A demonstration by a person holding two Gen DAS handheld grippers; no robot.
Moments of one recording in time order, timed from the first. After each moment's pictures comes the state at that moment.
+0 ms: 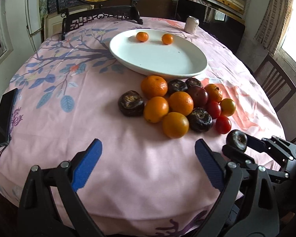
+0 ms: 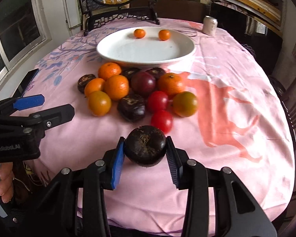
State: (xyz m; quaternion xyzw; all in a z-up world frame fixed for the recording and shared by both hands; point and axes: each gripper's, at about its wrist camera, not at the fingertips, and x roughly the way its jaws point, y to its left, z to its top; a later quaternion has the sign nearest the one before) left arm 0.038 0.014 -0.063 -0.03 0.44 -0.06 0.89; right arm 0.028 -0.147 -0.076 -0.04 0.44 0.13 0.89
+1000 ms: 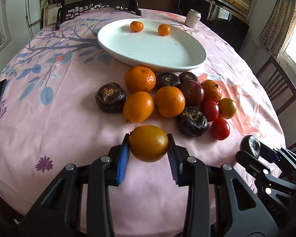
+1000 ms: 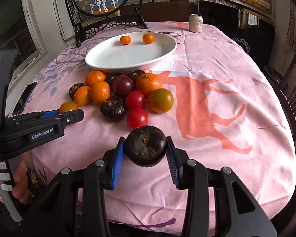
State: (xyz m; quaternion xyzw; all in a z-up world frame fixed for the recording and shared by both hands) left arm 0.052 -0.003 -0.079 -0.06 0.46 -0.05 0.89; right arm 0.025 -0.178 -0.074 0.00 0.43 0.14 0.89
